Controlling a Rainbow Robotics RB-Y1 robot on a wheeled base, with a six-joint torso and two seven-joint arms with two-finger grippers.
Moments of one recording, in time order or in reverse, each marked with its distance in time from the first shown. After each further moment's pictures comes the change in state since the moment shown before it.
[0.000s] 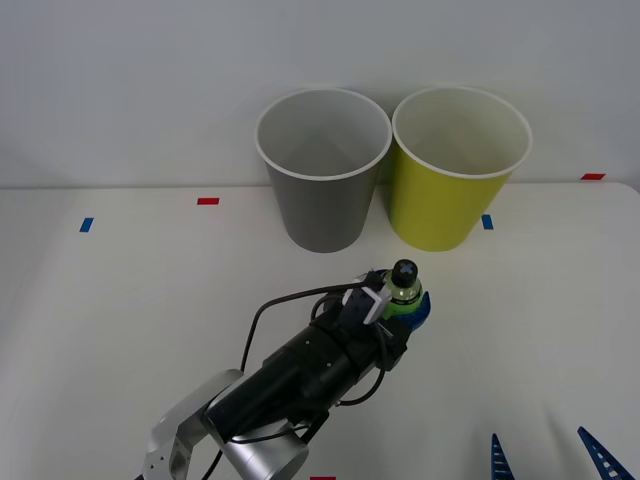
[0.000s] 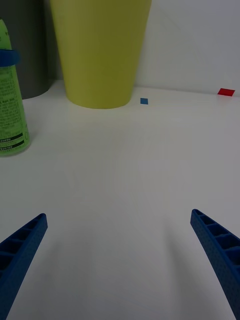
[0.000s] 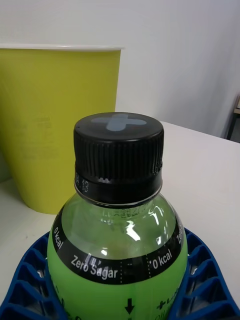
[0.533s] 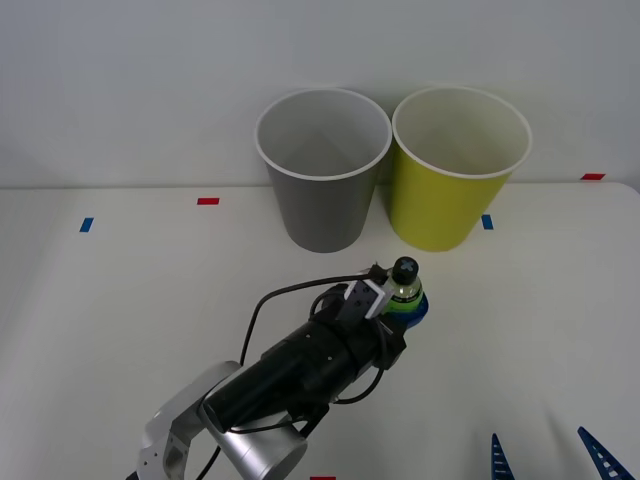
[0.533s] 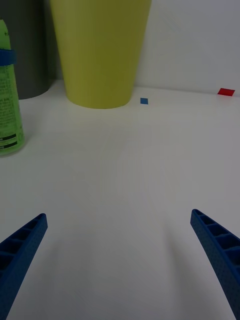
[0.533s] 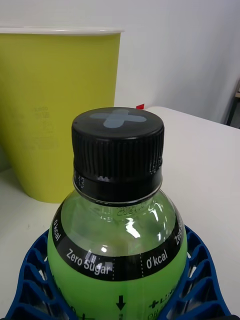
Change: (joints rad) right arm 0.000 0.000 0.000 0.000 0.000 0.000 0.000; left arm 0.001 0.013 0.023 -0.098 -0.001 0.181 0.004
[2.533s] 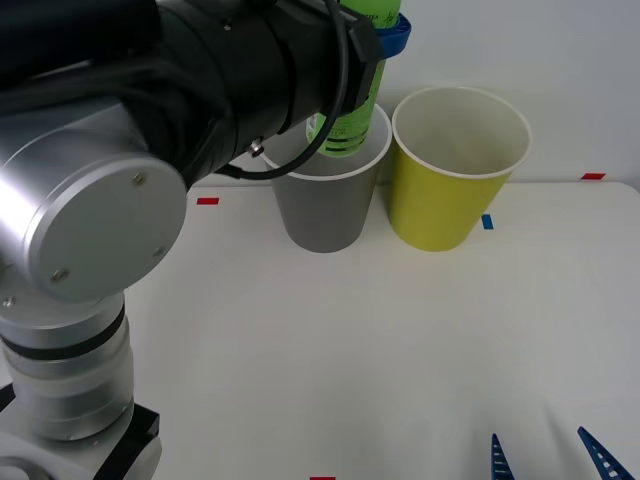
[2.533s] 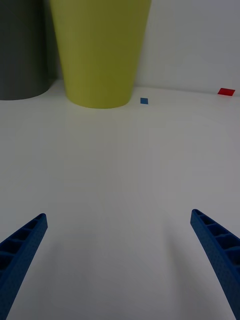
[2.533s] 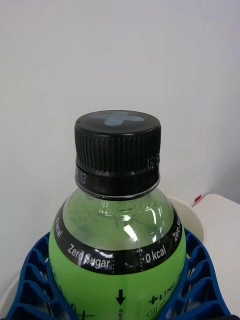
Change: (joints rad) right arm 0.000 0.000 0.000 0.000 0.000 0.000 0.000; left arm -0.583 -0.179 0.555 -0.561 0.074 1.115 0.047
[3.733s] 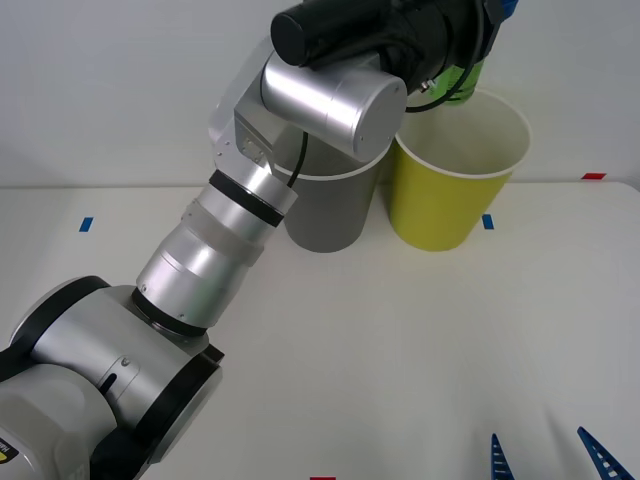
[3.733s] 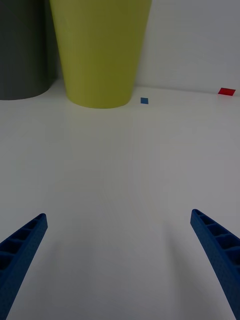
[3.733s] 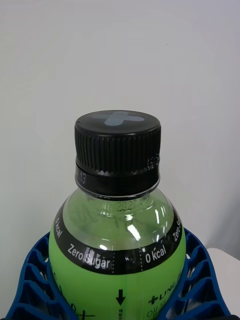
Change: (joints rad) right arm 0.000 0.000 0.000 0.000 0.000 0.000 0.000; left arm -0.300 -0.098 -0.112 0.955 0.058 -0.813 -0.021
